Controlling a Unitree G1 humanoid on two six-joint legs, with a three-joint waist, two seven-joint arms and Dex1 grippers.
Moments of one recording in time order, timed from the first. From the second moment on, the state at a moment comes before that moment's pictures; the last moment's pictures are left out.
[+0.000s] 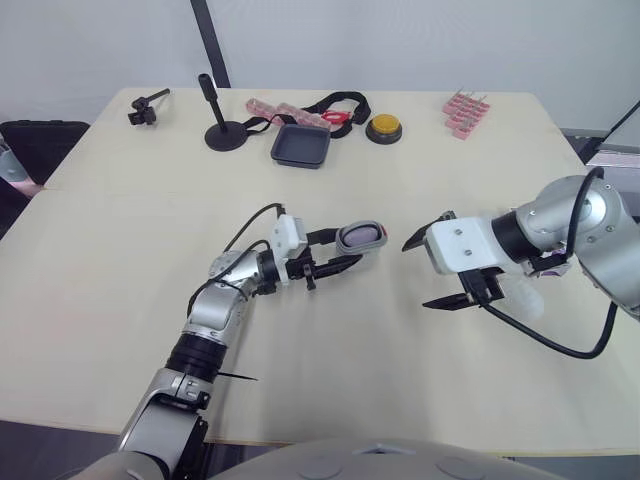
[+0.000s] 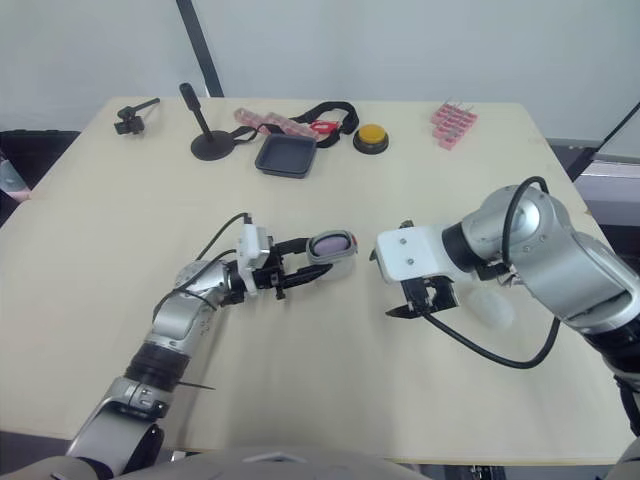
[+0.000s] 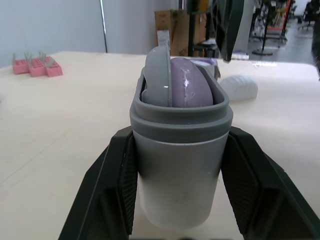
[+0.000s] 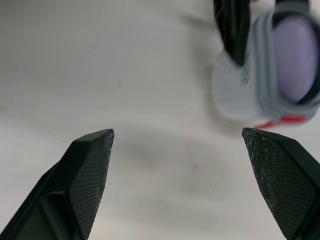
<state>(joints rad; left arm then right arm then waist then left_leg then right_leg) -0.34 0.20 -0.16 0.19 -0.37 -0.12 -1.08 -0.61 -1.06 0.33 -0.55 0.23 0.60 1.33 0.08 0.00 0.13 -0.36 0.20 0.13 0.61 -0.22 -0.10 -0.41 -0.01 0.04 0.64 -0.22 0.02</state>
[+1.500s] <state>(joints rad) -0.28 0.25 -0.22 0.19 -0.33 -0.17 -1.23 -0.30 -1.21 0.10 -0.34 0.35 1.34 0.92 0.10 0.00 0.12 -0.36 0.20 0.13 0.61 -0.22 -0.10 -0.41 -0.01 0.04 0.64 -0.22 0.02</state>
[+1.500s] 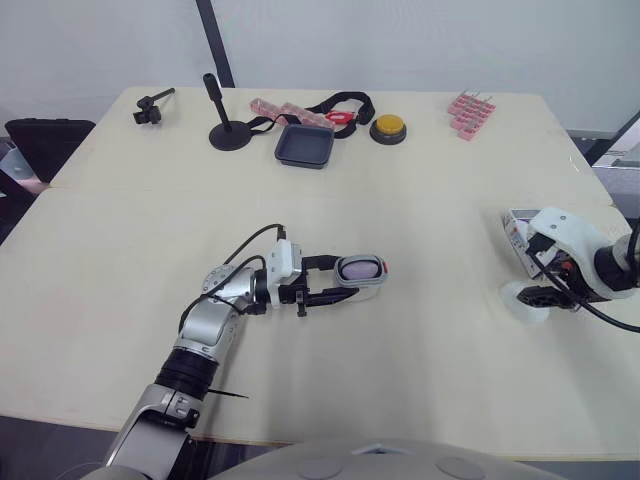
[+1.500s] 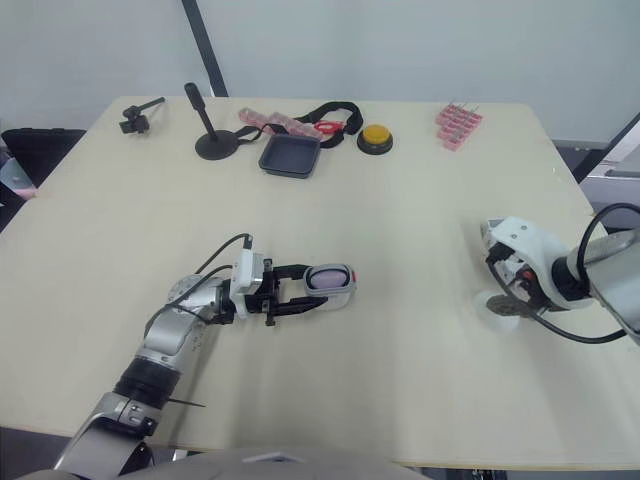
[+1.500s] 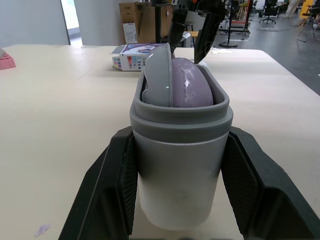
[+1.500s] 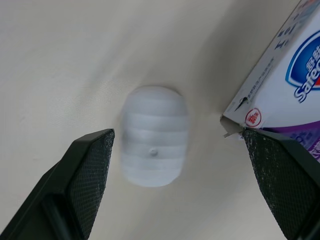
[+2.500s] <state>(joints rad) -0.28 0.25 -0.22 0.21 -0.32 -0.18 -1.24 -0.32 -1.26 0.03 -0.42 0.47 1.38 0.89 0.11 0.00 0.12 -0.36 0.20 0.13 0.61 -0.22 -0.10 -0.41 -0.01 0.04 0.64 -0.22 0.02</state>
